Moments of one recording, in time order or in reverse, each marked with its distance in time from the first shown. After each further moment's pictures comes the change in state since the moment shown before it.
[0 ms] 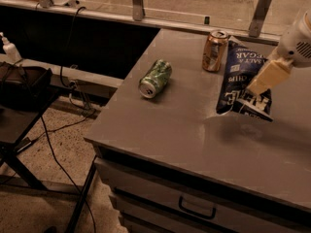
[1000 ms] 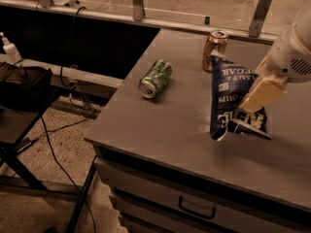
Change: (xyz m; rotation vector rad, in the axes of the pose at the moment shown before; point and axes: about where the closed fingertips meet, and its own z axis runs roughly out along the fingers) arm -0.005 0.062 -0.002 -0.054 0.020 -0.157
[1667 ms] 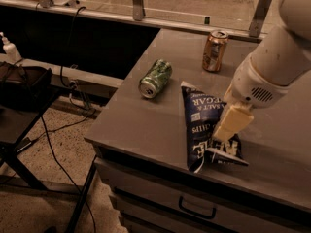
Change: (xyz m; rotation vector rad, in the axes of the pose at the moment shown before) arm -0.020 0.059 0.053 -0.131 0.042 -0.092
